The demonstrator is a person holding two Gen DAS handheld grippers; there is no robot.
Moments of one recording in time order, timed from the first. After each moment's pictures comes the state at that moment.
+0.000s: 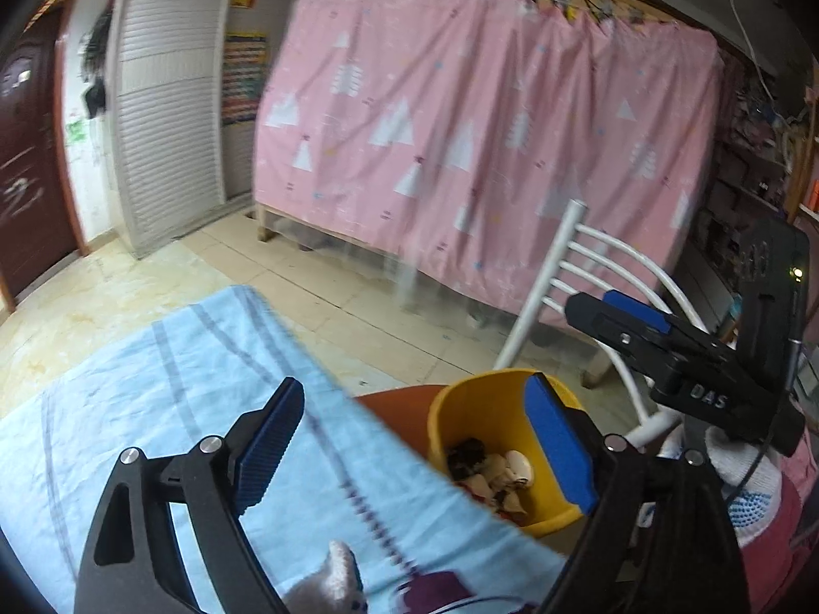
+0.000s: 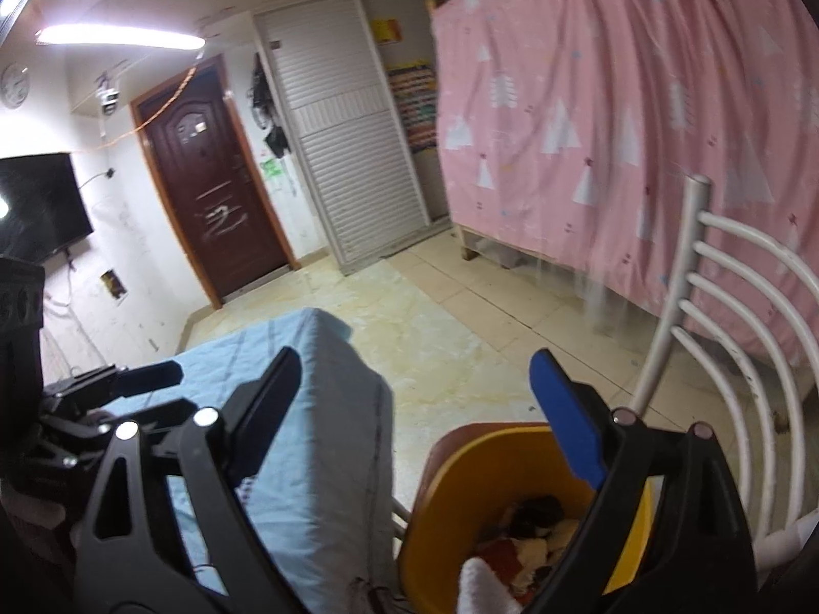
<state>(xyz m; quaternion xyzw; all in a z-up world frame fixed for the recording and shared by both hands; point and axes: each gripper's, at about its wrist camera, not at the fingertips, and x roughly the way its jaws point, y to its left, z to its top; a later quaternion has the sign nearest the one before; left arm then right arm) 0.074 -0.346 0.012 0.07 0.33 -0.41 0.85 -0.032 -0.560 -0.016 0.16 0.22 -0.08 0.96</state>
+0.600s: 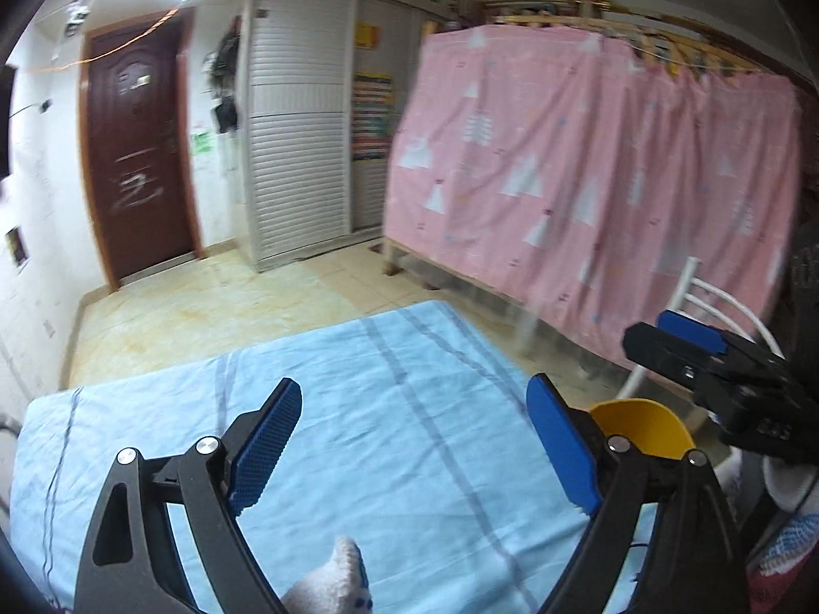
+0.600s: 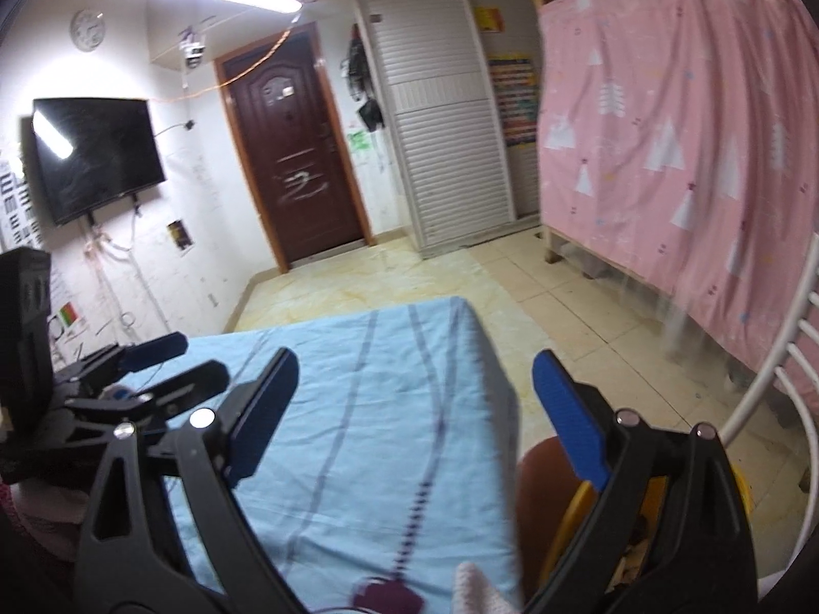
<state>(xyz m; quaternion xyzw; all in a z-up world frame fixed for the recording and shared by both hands) 0.085 -0.221 0.026 0.05 0.28 -0.25 0.93 0.017 -0.448 0.005 0.11 0.23 0.03 0.97</state>
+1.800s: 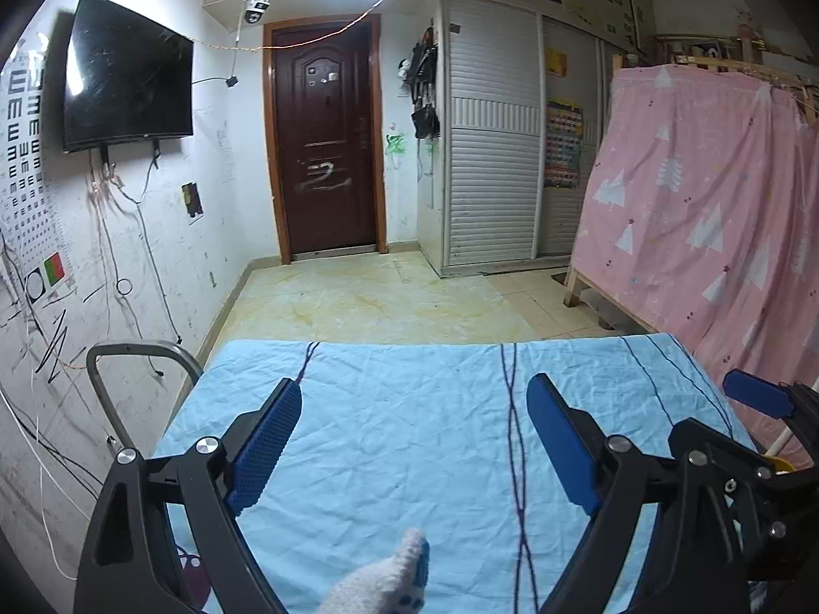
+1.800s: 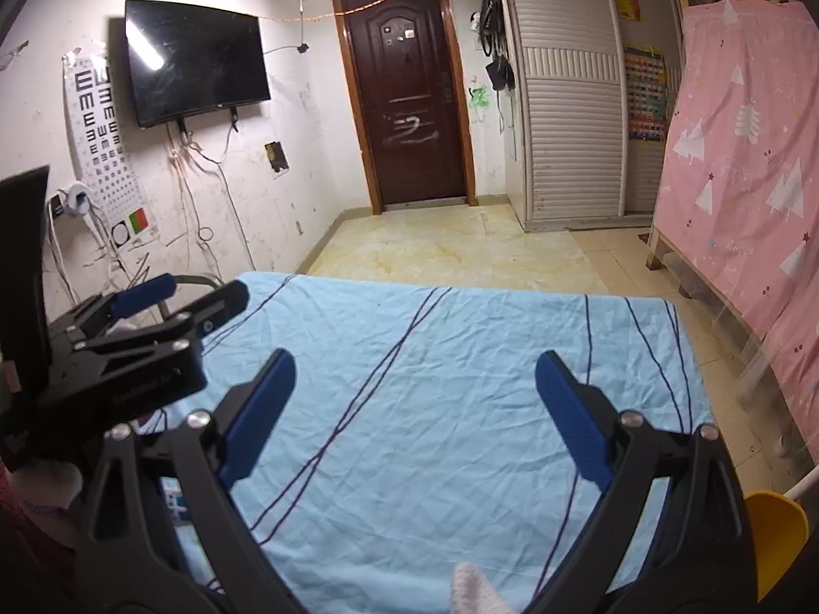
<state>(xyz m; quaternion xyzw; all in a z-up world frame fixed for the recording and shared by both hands) 0.092 -0.073 0.033 0.01 0.25 0.00 0.97 0.065 -0.294 0.002 0.03 0.28 0.17 0.95</state>
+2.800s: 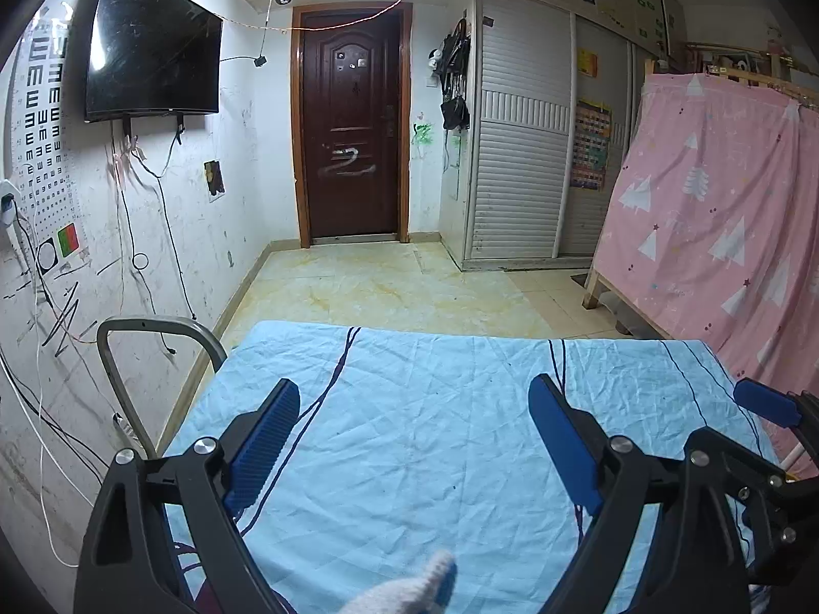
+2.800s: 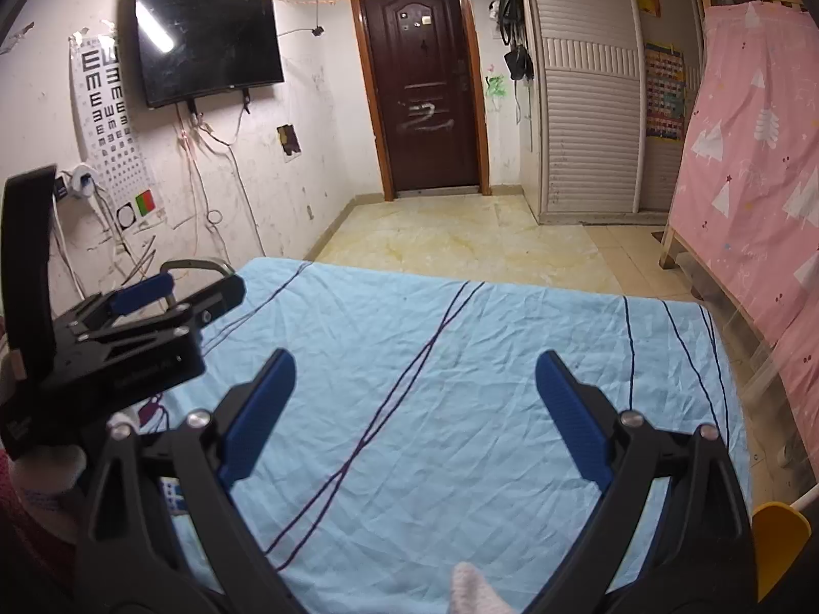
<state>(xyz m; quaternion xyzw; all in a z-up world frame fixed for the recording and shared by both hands) 0.103 -0.042 0.020 -0.01 0.27 0.03 0.96 0.082 -0.262 -0.004 0.02 0.29 0.19 0.94</state>
